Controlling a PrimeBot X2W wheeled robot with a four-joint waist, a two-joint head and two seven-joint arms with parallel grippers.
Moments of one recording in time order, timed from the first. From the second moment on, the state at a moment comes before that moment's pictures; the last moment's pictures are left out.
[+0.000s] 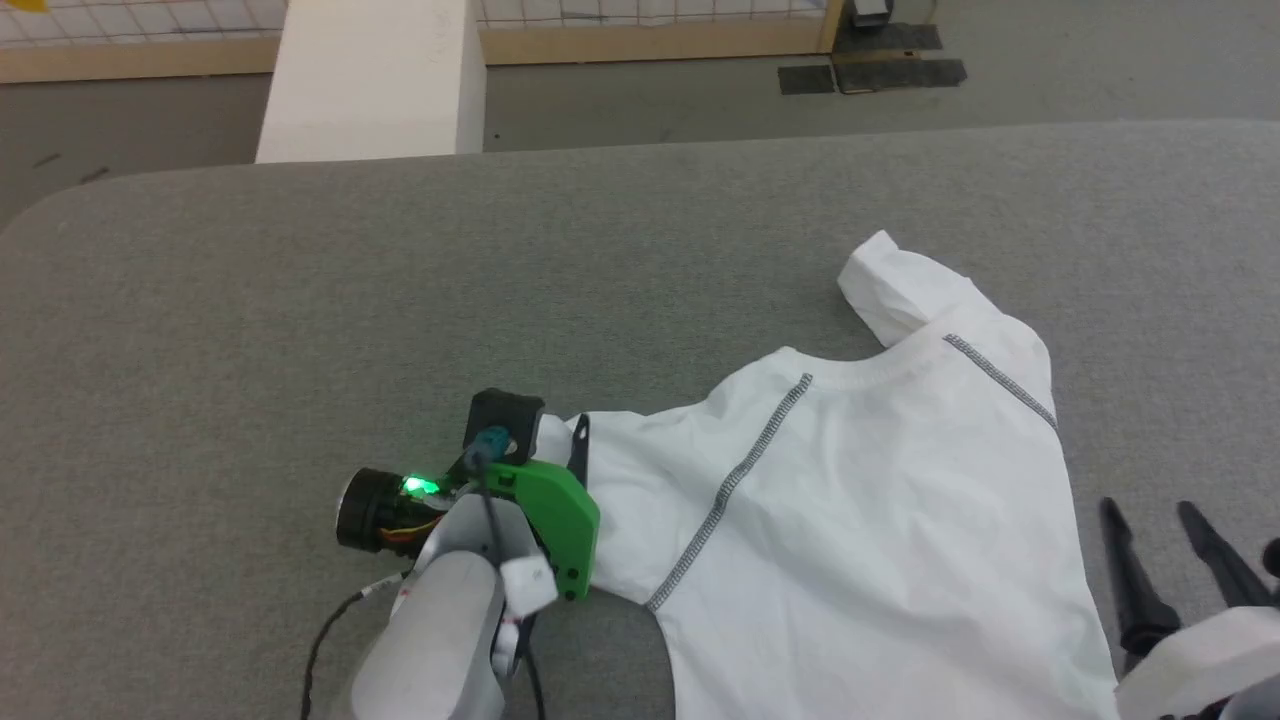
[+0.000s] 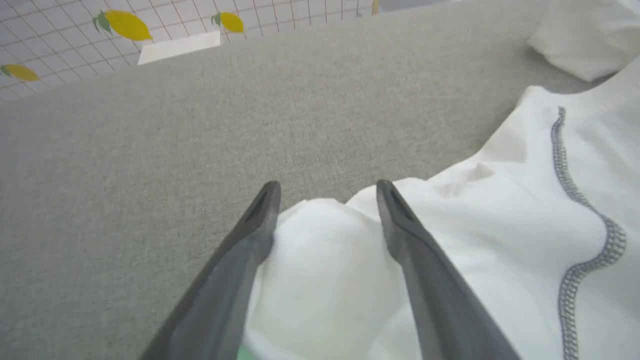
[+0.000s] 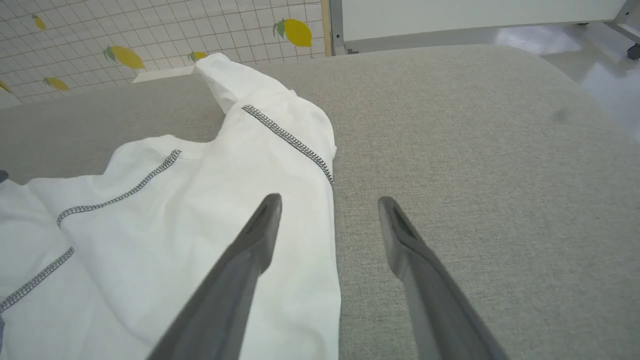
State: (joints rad) left arm -0.36 0.06 -0.34 0.42 -0.13 0.07 0.09; right arm 0.18 -0.11 -0.20 -0.24 0.24 0.13 0.27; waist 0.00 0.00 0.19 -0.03
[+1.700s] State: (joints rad) left arm -0.17 0.08 -0.10 0.13 -0.27 0.19 -0.25; right arm -0.26 -0.09 -0.25 0.20 0.20 0.13 0.42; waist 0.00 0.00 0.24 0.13
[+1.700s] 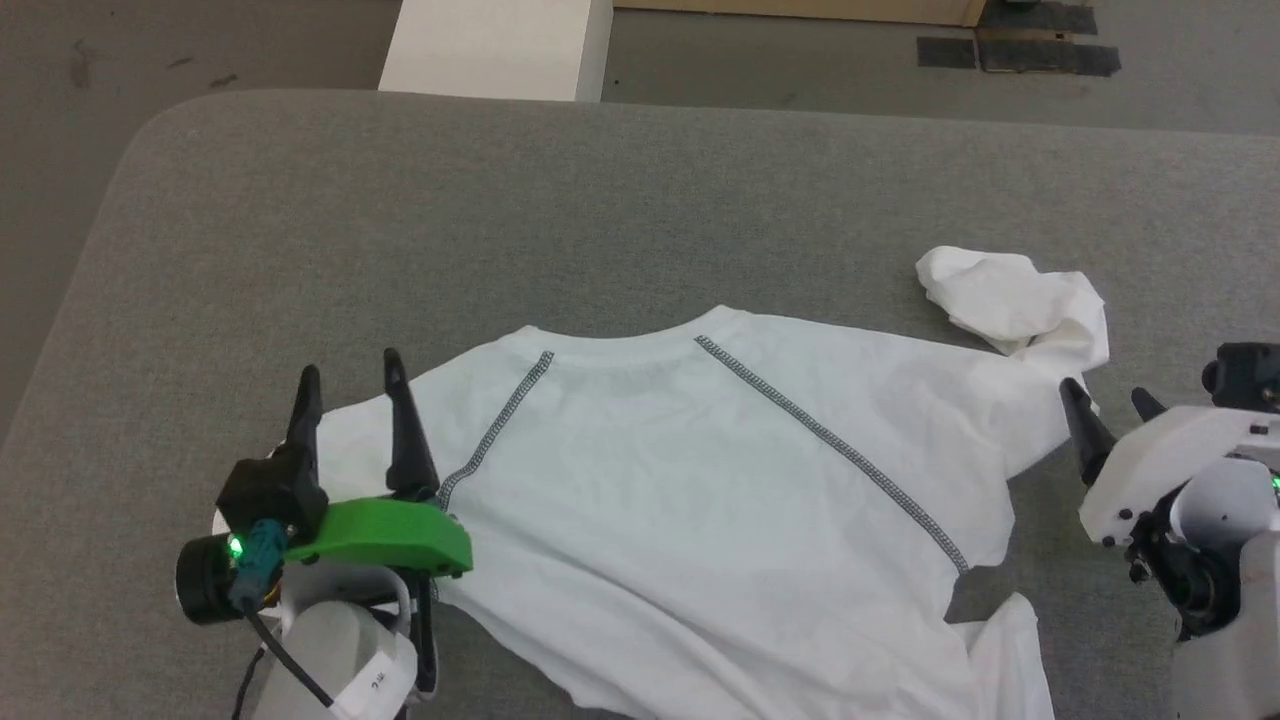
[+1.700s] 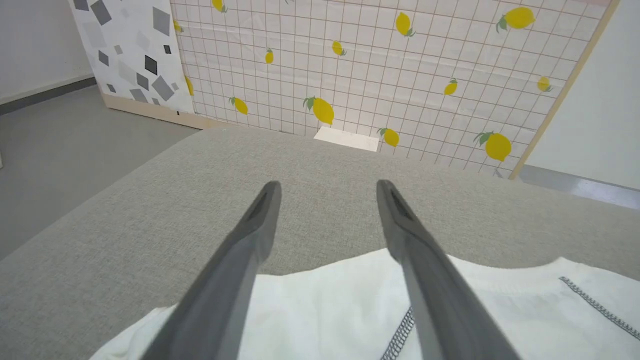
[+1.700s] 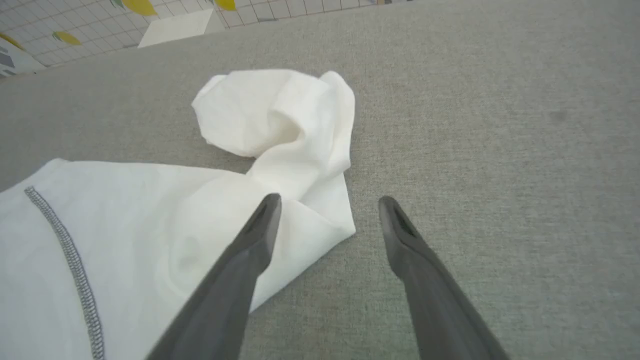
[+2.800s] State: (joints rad) left arm -0.18 0.05 -0.09 0.09 -0.21 0.16 -0.26; right arm 0.04 -0.07 -0.76 -0.19 0.10 0.13 0.70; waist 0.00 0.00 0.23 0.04
